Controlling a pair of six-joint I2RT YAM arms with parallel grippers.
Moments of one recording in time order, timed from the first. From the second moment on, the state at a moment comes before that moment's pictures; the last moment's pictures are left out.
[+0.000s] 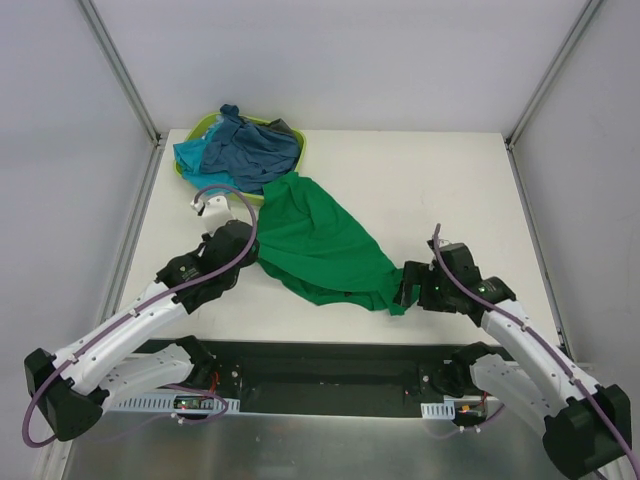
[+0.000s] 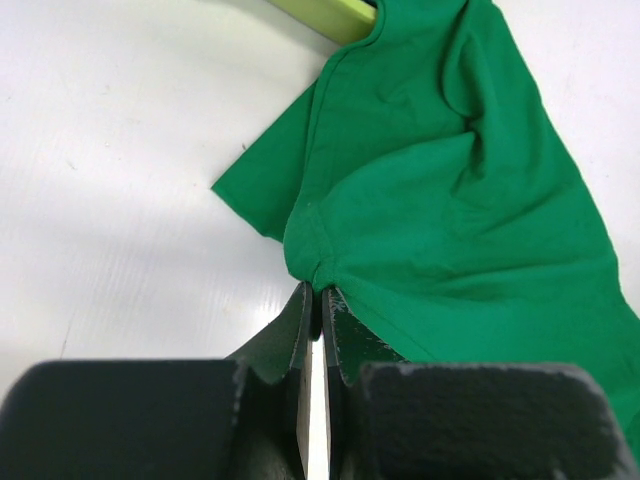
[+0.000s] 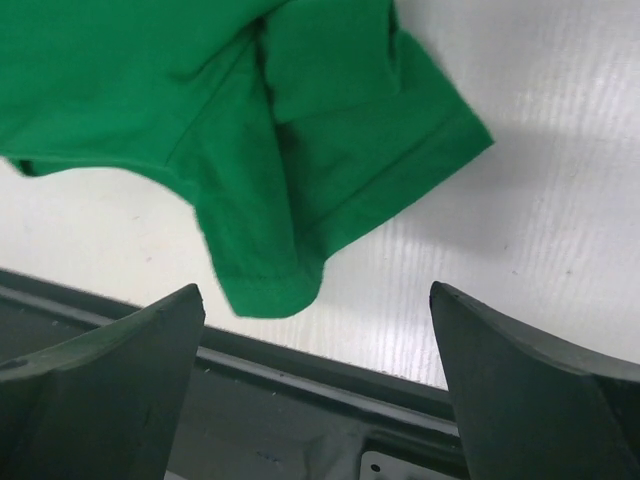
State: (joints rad) left arm -0.74 0.90 0.84 -0.65 -0.66 -0.78; right arm 0.41 0.82 0.54 -0.70 -0.14 0.48
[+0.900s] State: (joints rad) left arm -0.73 0.90 0.80 -0.67 -0.66 -0.78; right arm 0.42 1.34 0.67 -0.57 0.19 0.56
